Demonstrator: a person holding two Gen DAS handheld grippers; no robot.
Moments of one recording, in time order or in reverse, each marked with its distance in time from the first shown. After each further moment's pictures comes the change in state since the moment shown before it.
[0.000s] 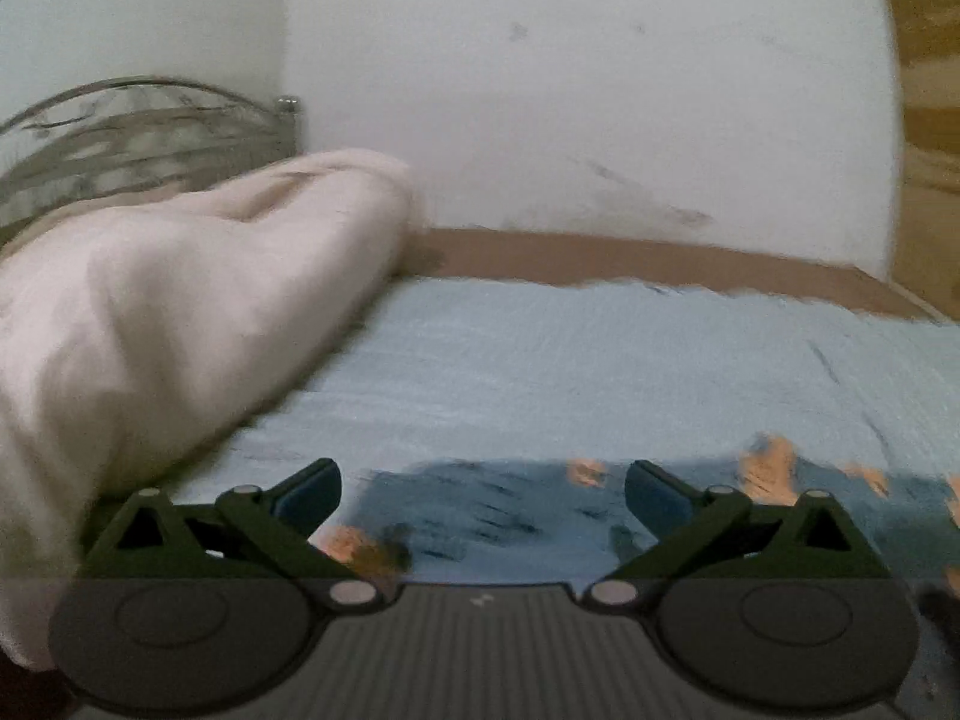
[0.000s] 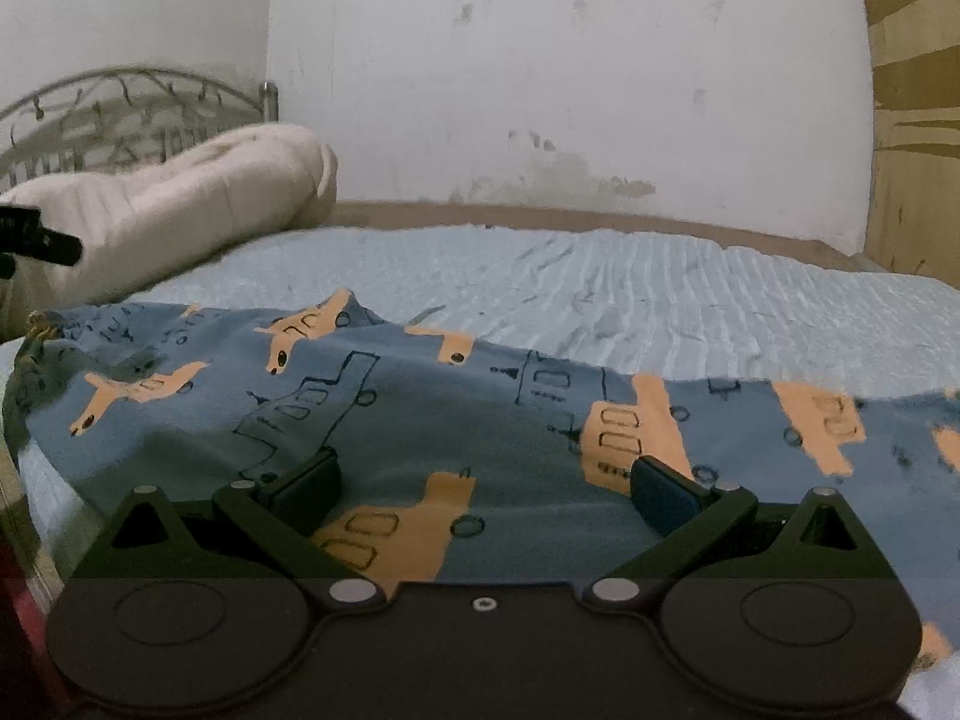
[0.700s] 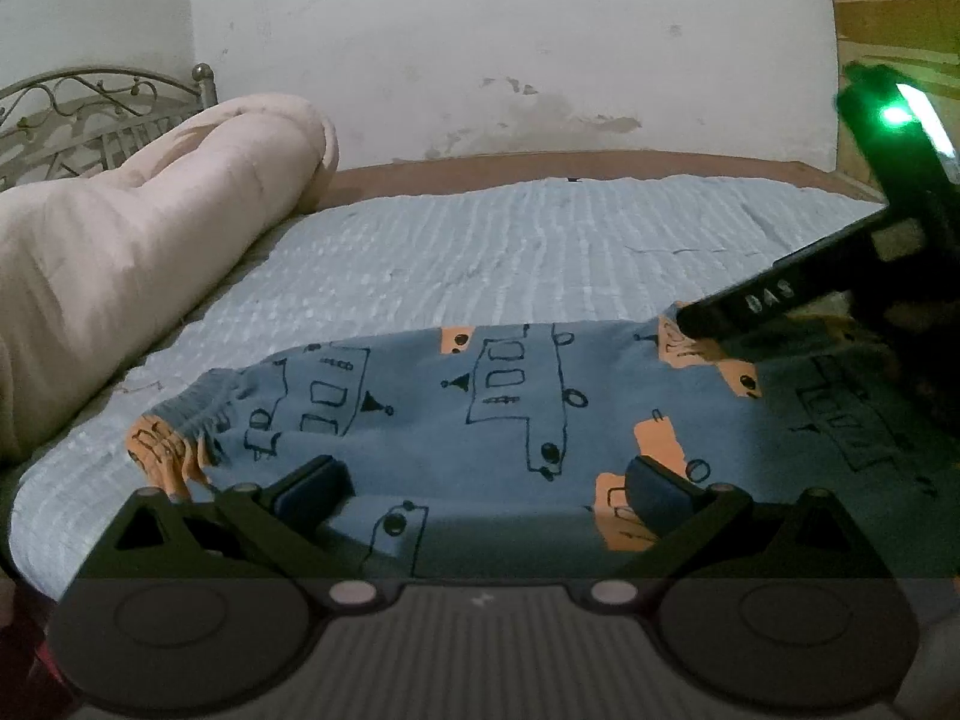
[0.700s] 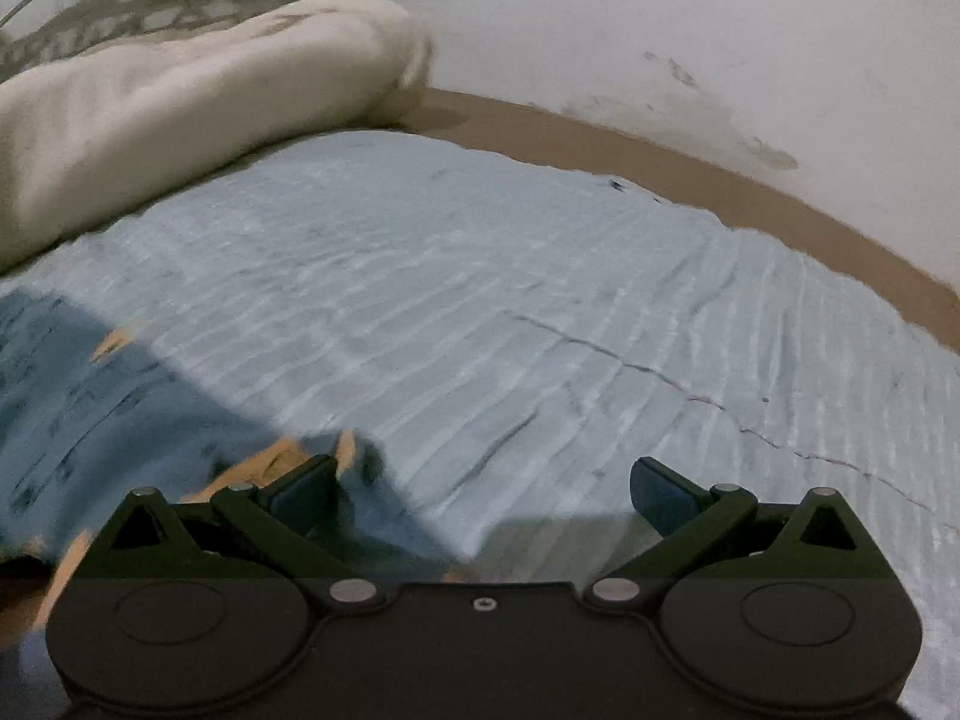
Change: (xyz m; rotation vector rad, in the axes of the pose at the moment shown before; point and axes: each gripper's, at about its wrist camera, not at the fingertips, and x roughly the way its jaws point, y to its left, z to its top) left arm 0.039 -0.052 -0.046 0.112 0.109 -0.048; right arm 0.174 0.032 0.106 -0.200 0.225 0.145
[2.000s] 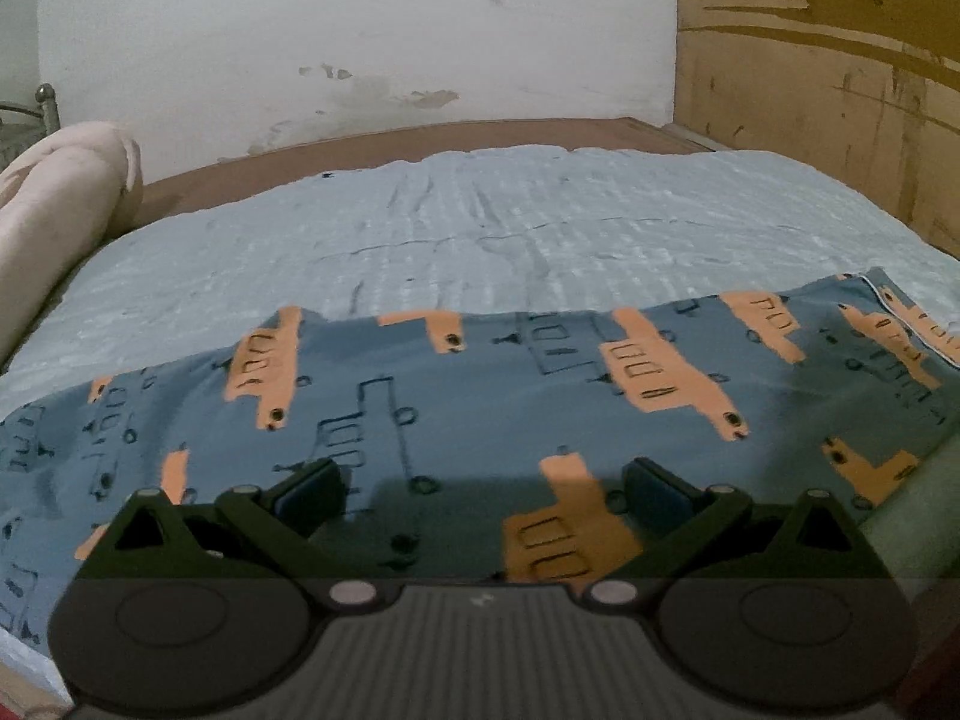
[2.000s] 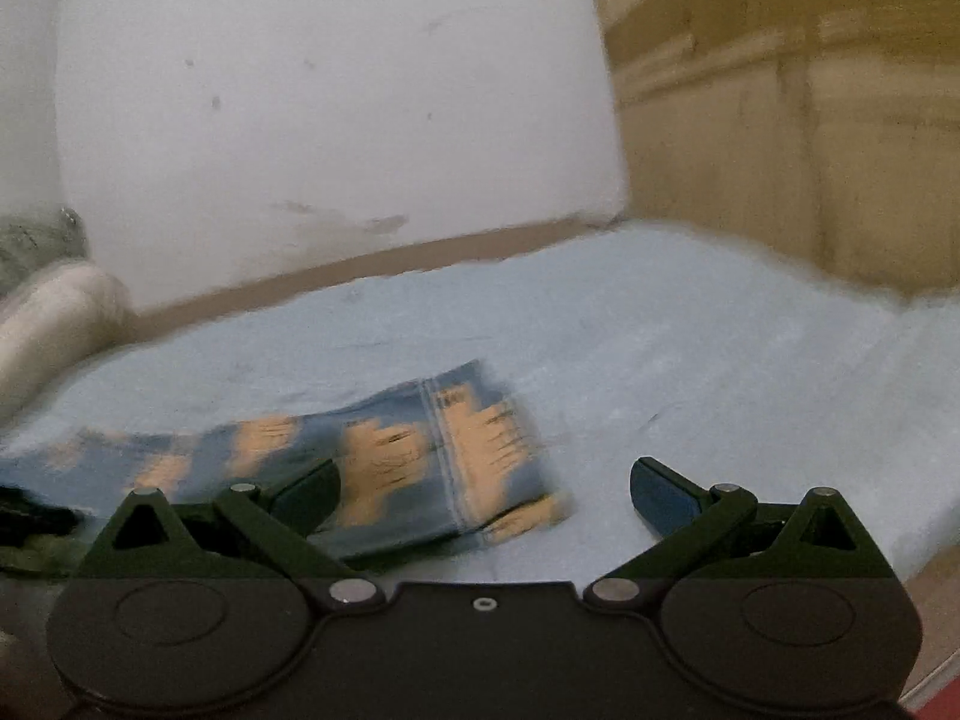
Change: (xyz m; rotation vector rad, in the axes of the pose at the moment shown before) left arm -0.035 -0.172 0.018 0.124 0.069 -0.259; right arm -0.297 -0.167 -0.255 0.578 -0.313 -0.324
